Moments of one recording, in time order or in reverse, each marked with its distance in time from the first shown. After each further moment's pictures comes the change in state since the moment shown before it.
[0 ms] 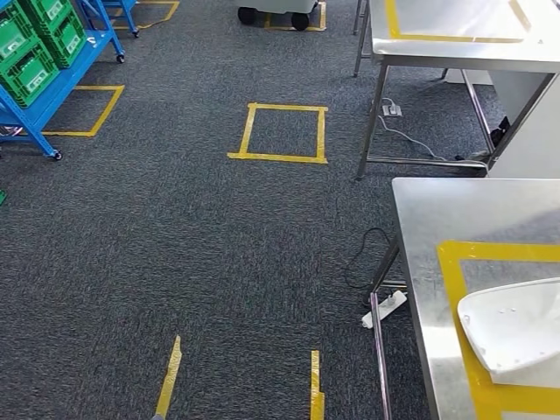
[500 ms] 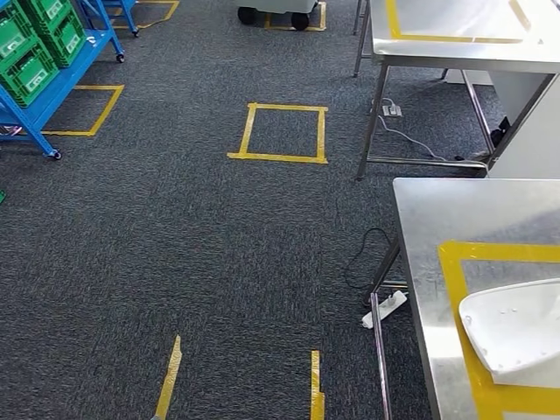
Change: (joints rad) left arm 0.001 -0.004 0.057 0.000 -0.049 0.005 0.000; right arm 0.017 0.000 0.038 -0.032 -0.007 0.004 0.012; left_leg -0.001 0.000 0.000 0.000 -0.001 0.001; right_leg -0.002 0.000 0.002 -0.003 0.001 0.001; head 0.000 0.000
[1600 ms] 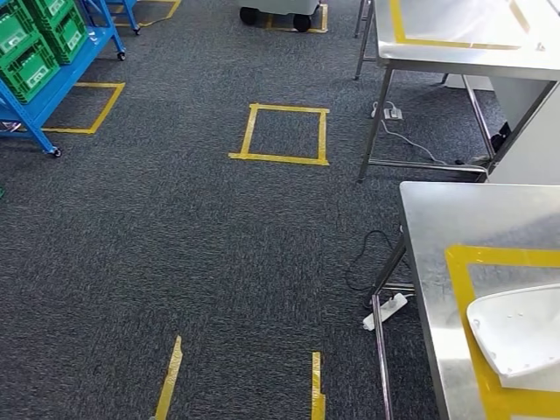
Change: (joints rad) left arm -0.002 -0.021 0.087 0.000 -0.088 0.017 0.003; right arm 0.000 0.000 -0.001 -0.003 0.019 0.011 -0.004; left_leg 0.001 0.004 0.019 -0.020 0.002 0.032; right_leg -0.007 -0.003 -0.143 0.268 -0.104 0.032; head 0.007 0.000
